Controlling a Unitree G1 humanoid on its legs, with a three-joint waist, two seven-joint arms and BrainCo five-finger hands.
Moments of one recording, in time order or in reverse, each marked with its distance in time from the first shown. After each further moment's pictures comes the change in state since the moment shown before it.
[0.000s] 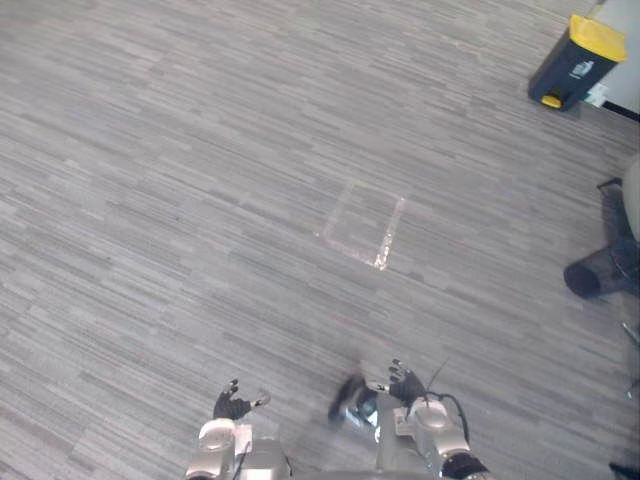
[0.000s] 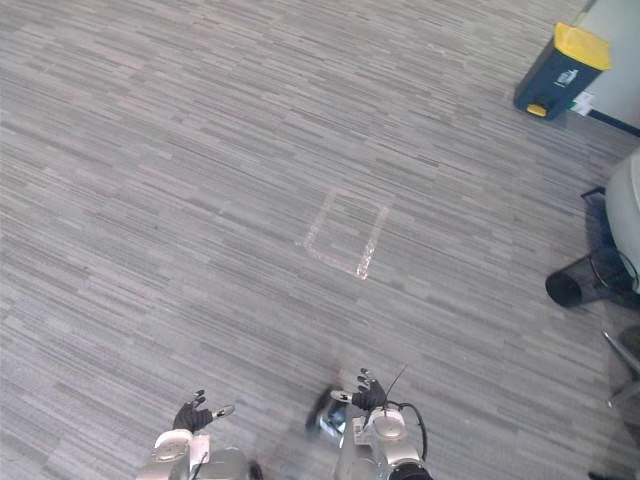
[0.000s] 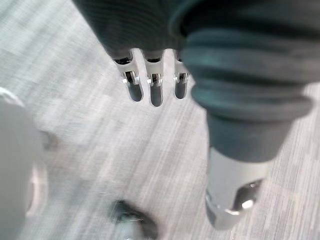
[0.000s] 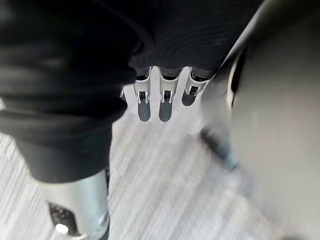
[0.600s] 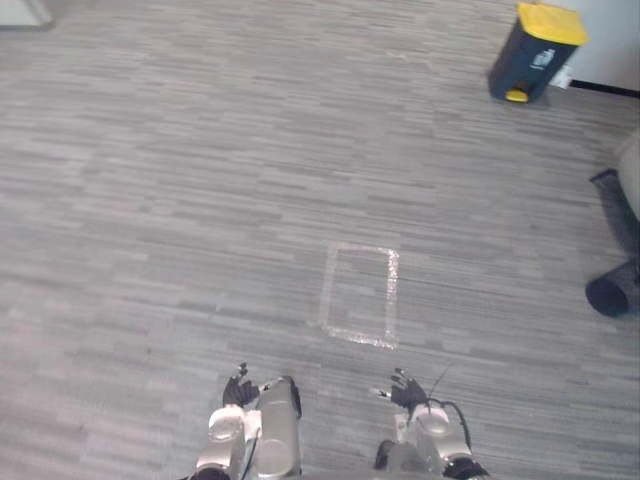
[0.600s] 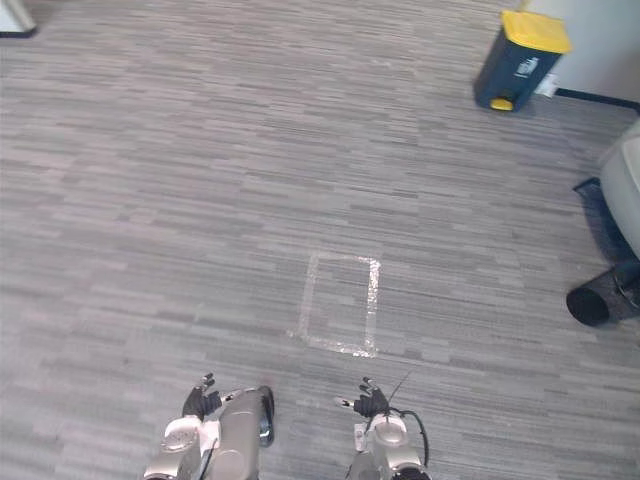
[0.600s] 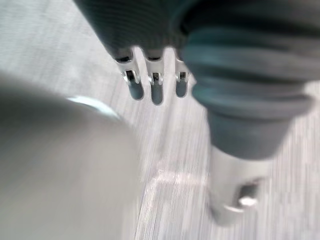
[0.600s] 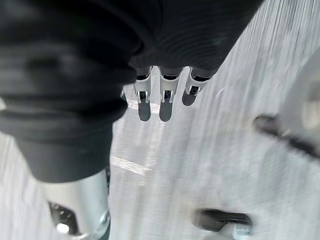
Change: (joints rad) left arm -0.009 -0.023 0.086 -0.069 -0.021 -0.028 0.000; right arm -0.006 0.054 0.023 0.039 0.022 0.005 -0.003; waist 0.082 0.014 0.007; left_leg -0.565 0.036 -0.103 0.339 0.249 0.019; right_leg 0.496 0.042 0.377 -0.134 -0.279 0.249
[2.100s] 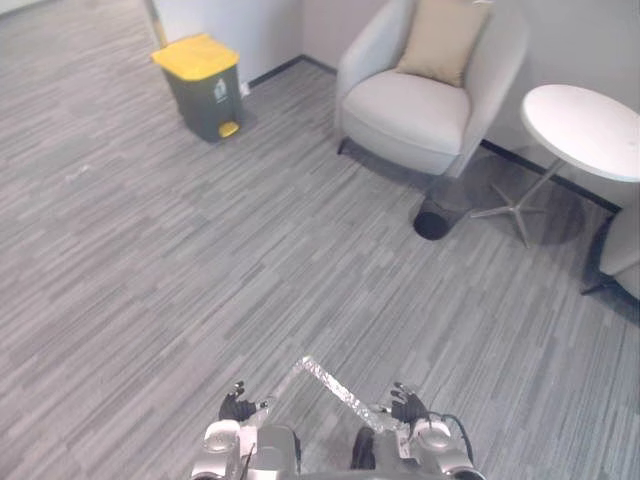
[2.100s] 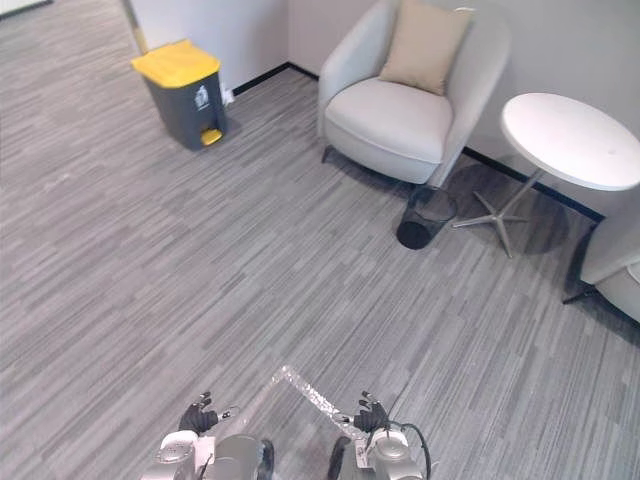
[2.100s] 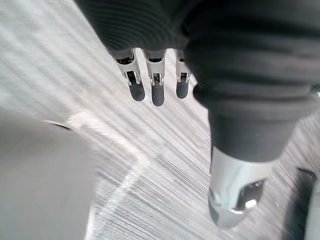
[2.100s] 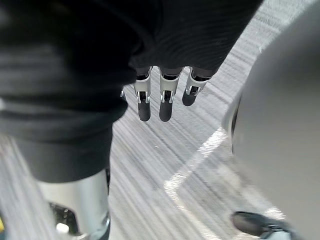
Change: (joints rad) left arm 0.020 0.021 -0.042 0.083 0.016 0.022 -0.020; right arm 0.056 -0.039 -0.008 0.042 -0.022 -0.012 0.020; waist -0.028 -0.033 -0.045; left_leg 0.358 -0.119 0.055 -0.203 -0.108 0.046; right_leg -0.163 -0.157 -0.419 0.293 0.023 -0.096
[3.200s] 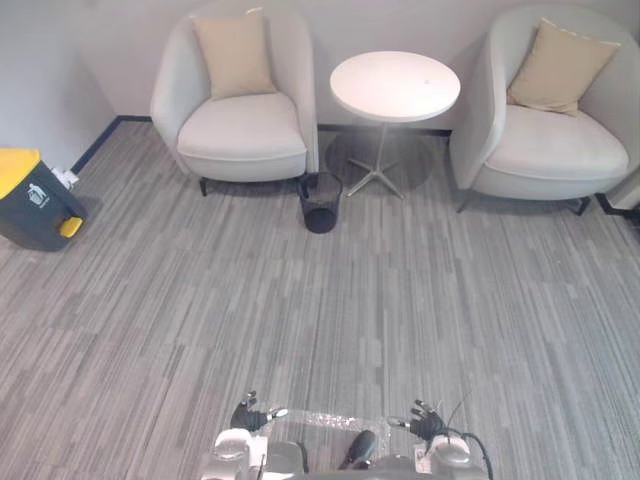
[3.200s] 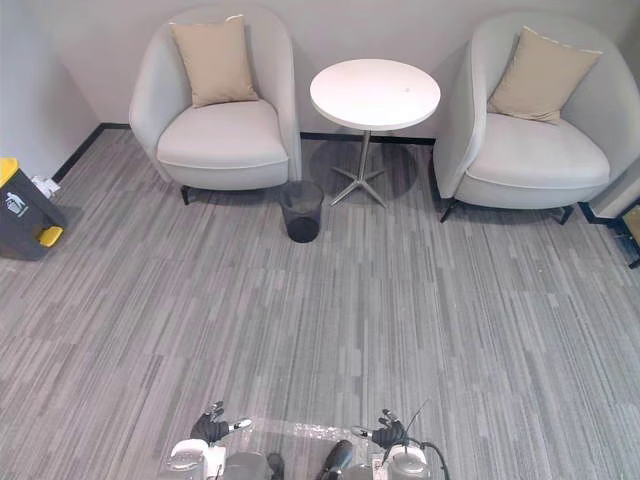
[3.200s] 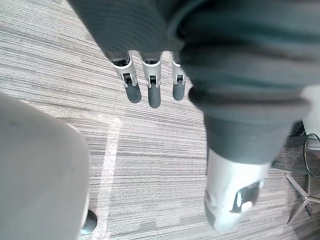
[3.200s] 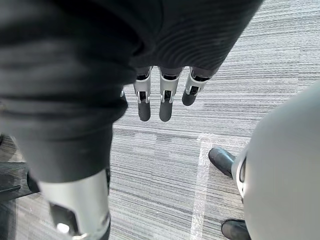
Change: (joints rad) left arm 0.007 -0.030 -0.045 0.018 0.005 0.002 -0.001; right arm 0.048 -0.037 -0.098 0.018 -0.002 0.010 -0.031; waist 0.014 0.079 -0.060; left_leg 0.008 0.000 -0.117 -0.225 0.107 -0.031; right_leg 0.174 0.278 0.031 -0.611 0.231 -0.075
